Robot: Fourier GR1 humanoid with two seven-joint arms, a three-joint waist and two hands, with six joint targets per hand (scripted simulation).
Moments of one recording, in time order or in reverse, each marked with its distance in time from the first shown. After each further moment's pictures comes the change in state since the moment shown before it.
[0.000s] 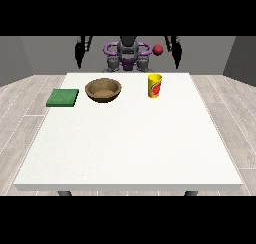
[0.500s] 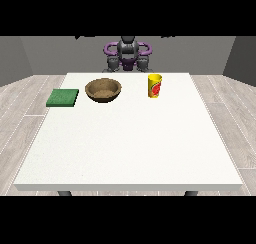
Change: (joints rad) left arm 0.037 -0.065 -0.011 -0.140 0.103 0.020 0.204; right arm 0.049 0.018 -0.011 -0.132 -0.085 -0.008 0.220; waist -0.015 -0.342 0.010
